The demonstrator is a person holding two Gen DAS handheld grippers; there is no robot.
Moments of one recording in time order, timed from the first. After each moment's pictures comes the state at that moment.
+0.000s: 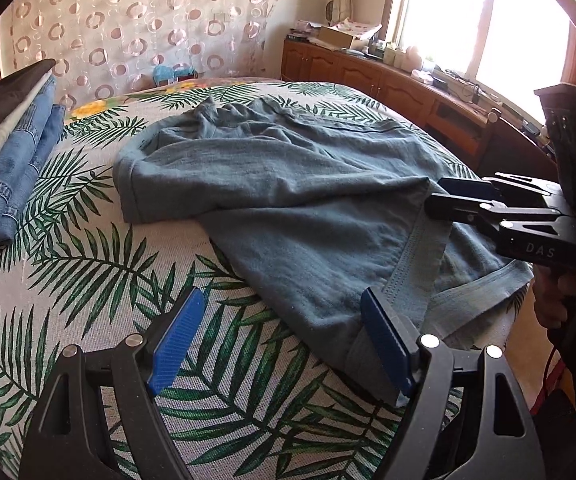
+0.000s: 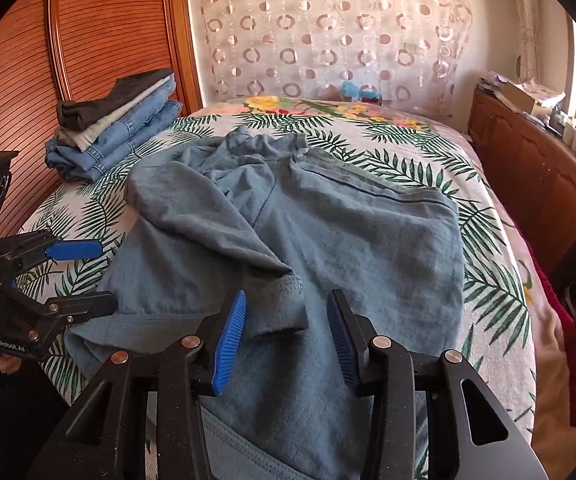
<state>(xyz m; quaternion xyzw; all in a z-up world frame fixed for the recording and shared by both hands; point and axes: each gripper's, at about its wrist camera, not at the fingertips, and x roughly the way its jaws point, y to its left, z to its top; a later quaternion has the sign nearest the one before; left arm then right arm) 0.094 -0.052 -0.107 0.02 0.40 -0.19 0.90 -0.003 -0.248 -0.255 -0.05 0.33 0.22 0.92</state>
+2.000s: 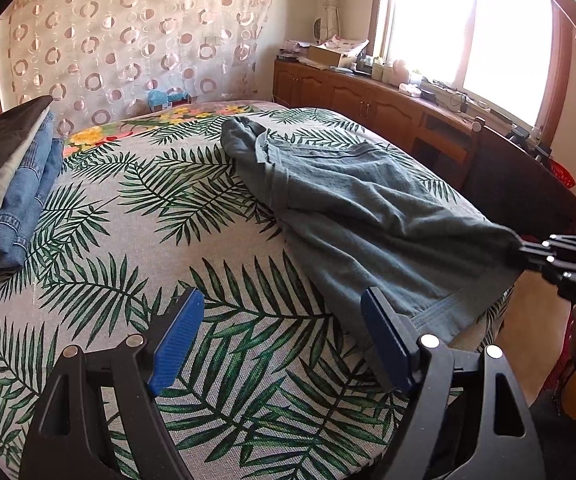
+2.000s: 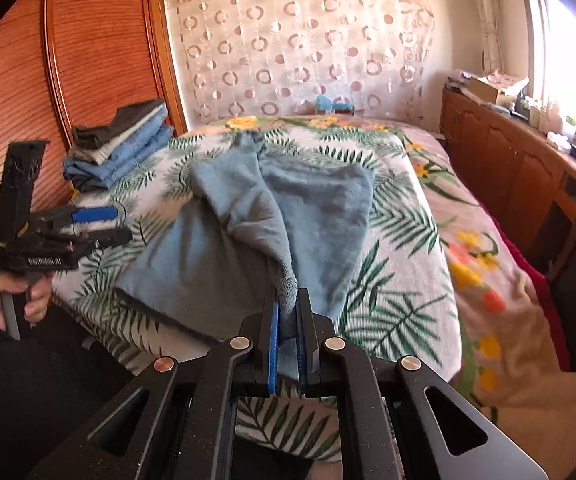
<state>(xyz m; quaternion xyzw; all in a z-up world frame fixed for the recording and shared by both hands) 0.082 -0.063 -0.084 0.03 0.36 -0.20 0.91 -0.109 -0.277 -0.235 -0.01 0.31 0.18 0.93</state>
